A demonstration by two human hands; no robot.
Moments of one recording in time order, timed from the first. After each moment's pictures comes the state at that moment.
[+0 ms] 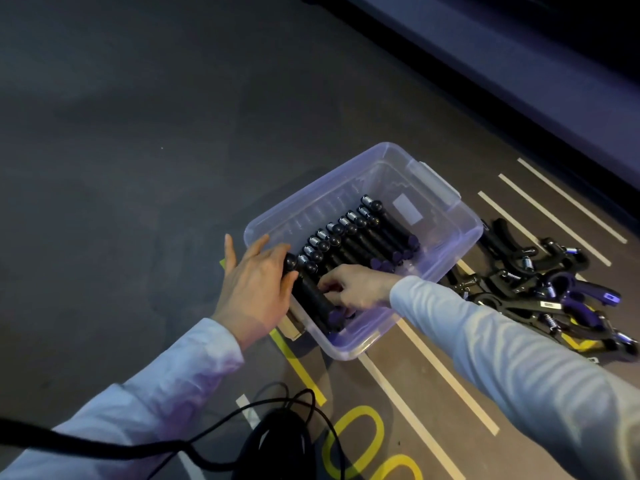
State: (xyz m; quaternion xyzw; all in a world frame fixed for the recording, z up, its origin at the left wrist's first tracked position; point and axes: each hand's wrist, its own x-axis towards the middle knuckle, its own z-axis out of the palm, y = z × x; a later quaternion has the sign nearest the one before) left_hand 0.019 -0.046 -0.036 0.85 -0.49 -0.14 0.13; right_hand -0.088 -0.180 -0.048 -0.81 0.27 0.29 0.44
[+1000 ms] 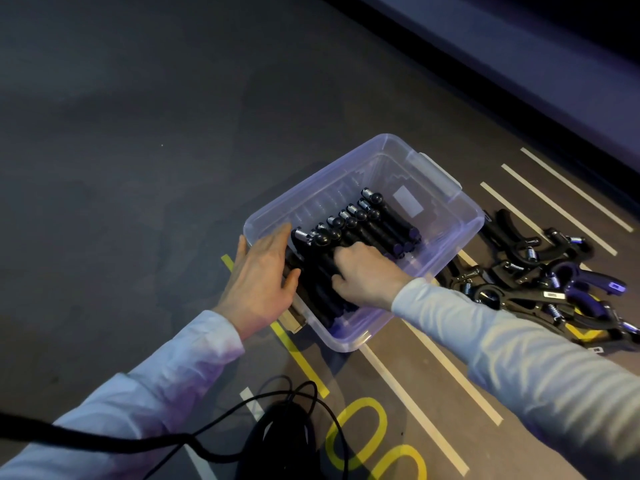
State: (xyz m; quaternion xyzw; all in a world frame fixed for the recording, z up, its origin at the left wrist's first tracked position) left_hand 0.020 -0.049 -0.039 0.83 -0.50 -0.16 0.20; right_hand -0.092 -0.167 -0.017 -0.92 0.29 0.18 0.17
